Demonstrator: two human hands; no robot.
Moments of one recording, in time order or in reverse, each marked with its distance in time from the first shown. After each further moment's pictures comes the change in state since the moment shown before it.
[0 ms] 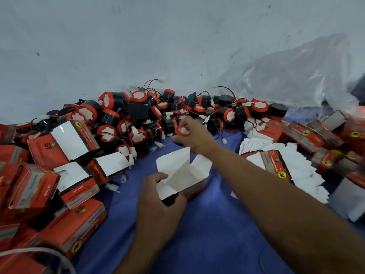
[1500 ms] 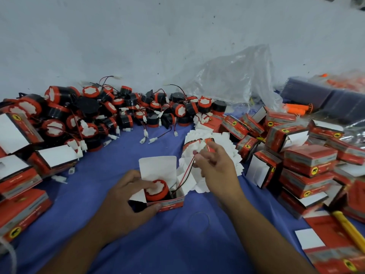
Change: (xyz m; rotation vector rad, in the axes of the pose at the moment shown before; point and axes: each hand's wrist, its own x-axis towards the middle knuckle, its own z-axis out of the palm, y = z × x) left_hand -0.030 0.023 0.007 -0.051 -0.432 0.510; right_hand -0.226 0.026 -0.084 0.513 0.452 0.293
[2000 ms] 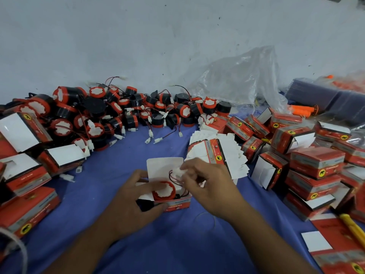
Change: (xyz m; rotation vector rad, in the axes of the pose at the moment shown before) left_hand 0.001 -0.001 0.000 -0.017 -0.035 -0.008; right_hand -0.024 -0.008 0.008 -0.474 -0.299 -0.560
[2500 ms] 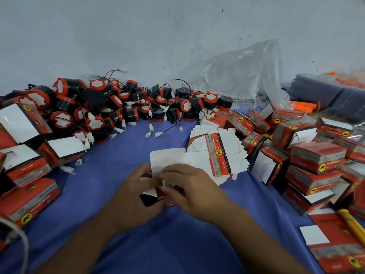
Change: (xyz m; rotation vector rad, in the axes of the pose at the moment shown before) left_hand 0.001 0.001 0.006 0.003 -0.039 0.085; right_hand -0.001 -0.013 0.021 -0.189 -0.230 -0.220
